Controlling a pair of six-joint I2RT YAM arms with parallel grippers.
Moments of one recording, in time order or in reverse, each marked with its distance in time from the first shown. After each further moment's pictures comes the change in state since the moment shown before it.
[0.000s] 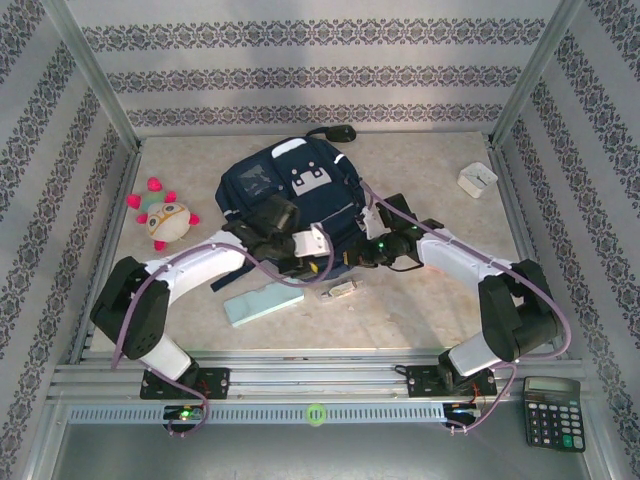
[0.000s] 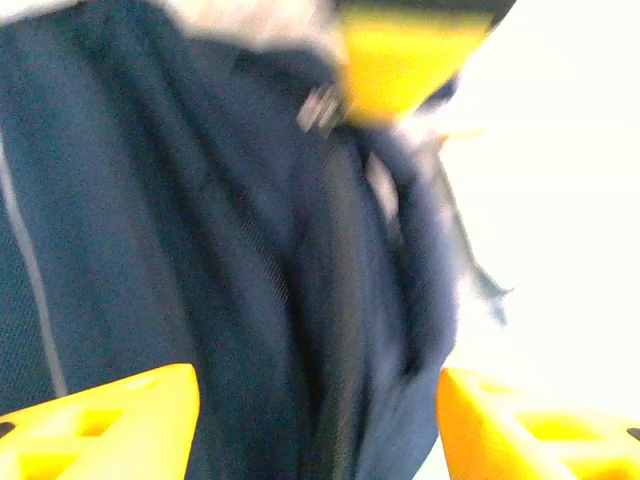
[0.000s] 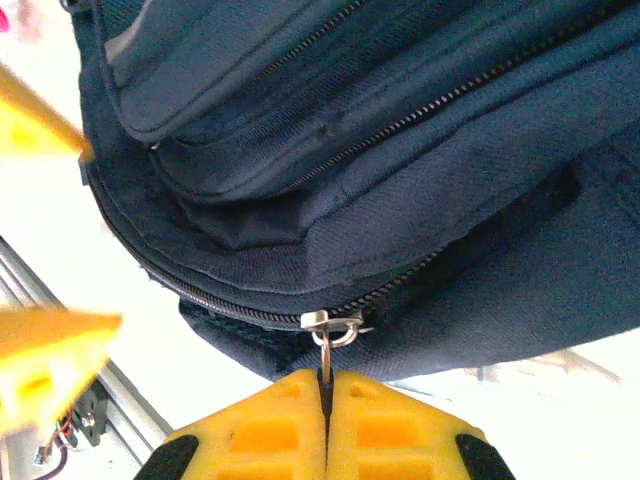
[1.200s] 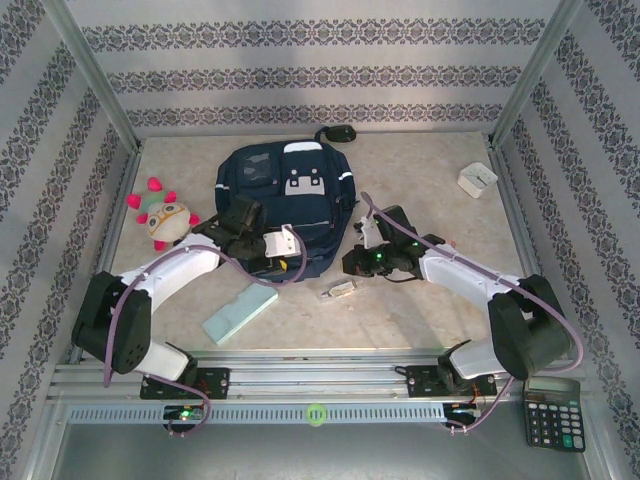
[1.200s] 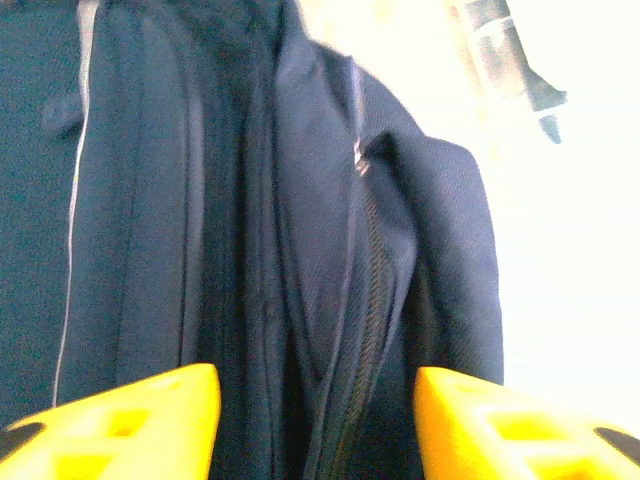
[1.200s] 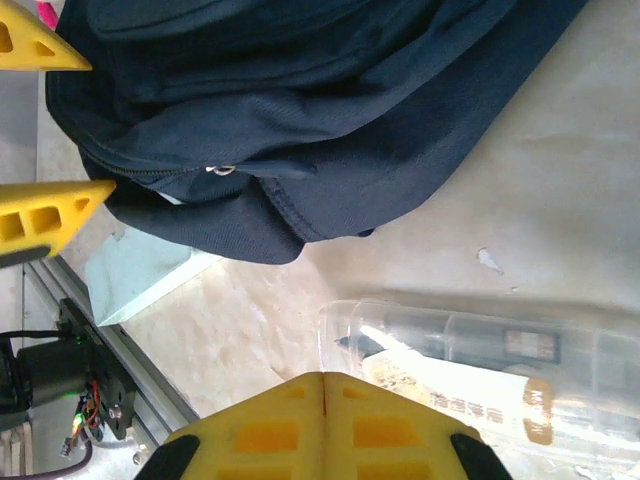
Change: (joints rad) left arm 0.190 -0.122 -0.116 -0.087 0.024 0.189; right arm 0.069 -0.098 -0.115 0.111 0.010 0.098
